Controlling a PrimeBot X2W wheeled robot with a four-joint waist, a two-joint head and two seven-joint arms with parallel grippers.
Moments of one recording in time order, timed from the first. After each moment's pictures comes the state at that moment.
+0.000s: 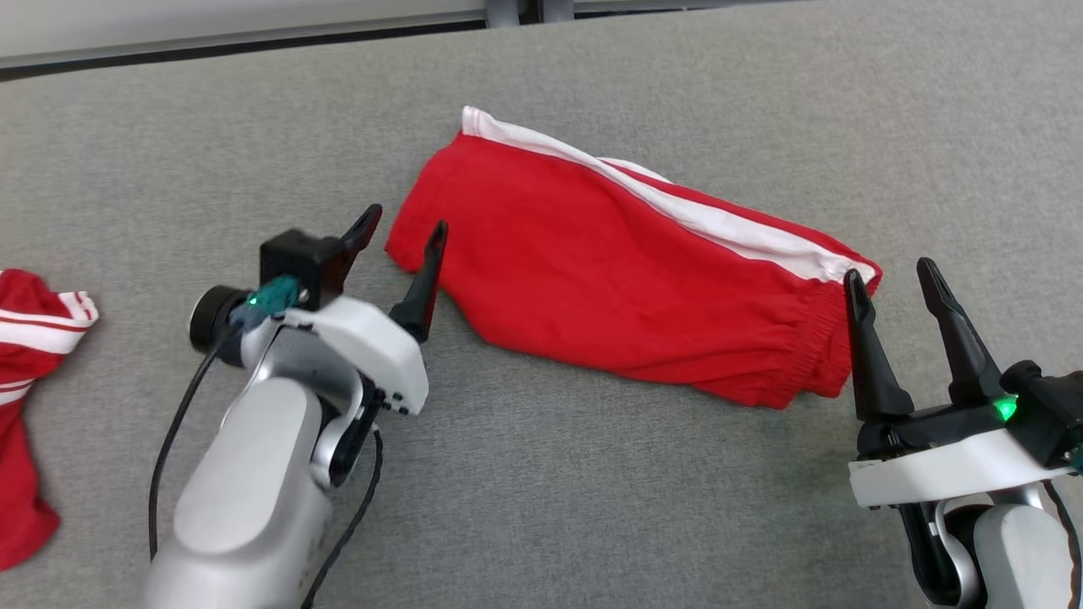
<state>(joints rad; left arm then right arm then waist) -0.51 0.12 -0.32 0.38 -0.33 -0.06 -0.01 -0.17 -0.14 0.12 0.01 0.26 0.13 -0.14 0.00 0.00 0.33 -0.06</state>
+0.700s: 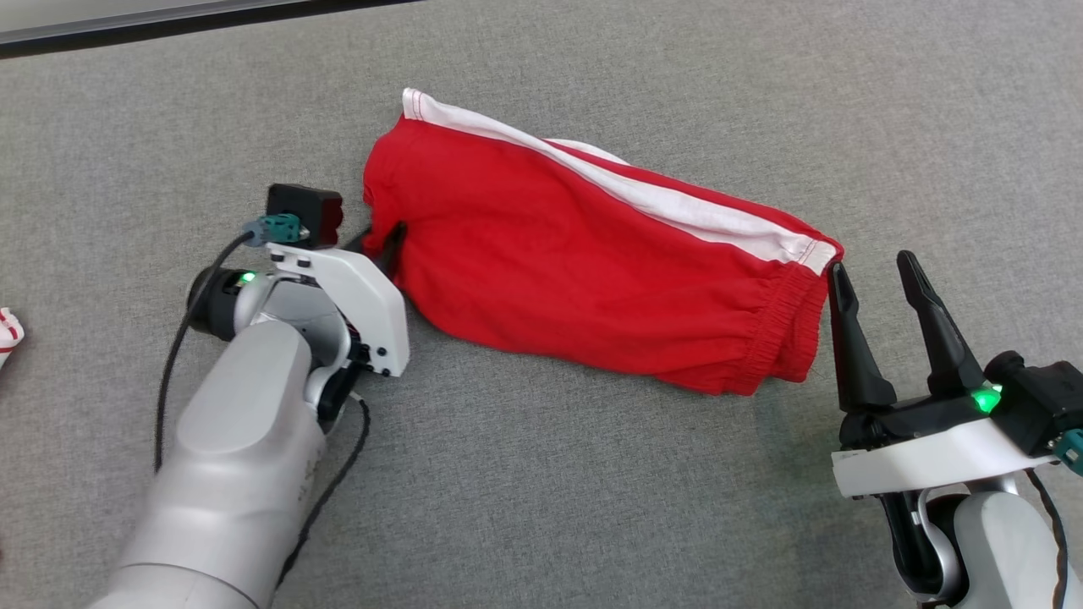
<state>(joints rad) -0.81 0.08 -0.39 0.94 -0.41 -0.12 0.06 -0.21 -0.13 0.15 0.07 0.30 0.13 -0.17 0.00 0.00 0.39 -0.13</state>
